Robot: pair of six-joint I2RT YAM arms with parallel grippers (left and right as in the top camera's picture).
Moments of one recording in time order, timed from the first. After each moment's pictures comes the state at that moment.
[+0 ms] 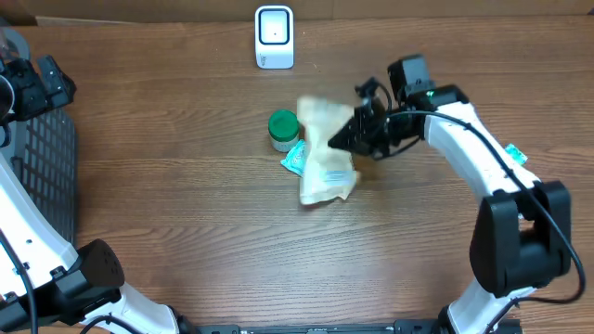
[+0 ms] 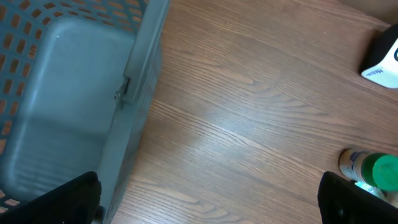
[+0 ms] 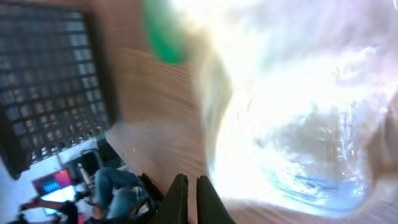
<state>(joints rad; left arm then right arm) 0.48 1.85 2.43 -1.65 0.10 0.01 0.22 1.87 1.38 -0.81 -0.83 0.37</state>
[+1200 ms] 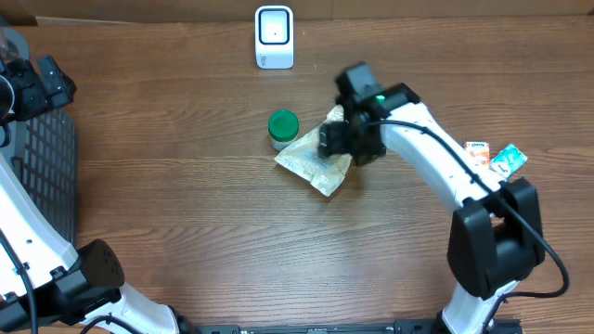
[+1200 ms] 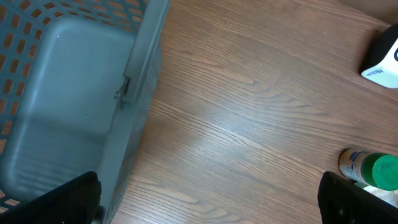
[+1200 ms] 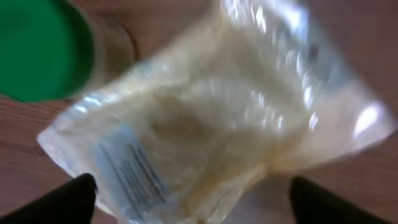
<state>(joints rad) 0.48 1.85 2.43 -1.65 0.10 0.01 0.47 1.91 1.58 -0.95 -0.04 0.33</state>
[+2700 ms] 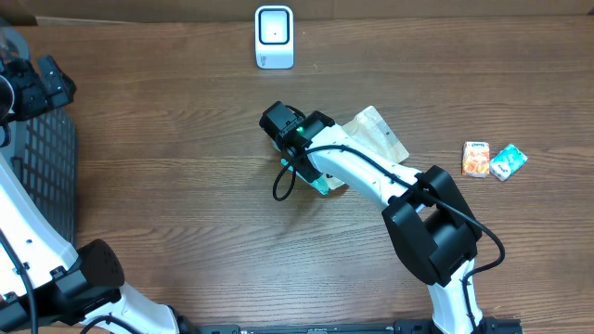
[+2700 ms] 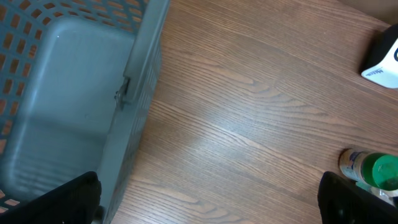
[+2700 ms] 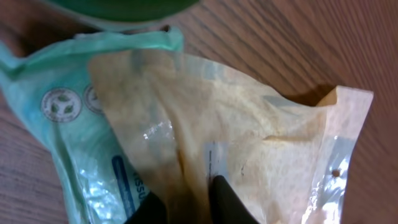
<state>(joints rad) 0.48 1.85 2.43 -1.65 0.10 0.01 0.72 2.12 1.62 -0.97 0.41 -0.03</state>
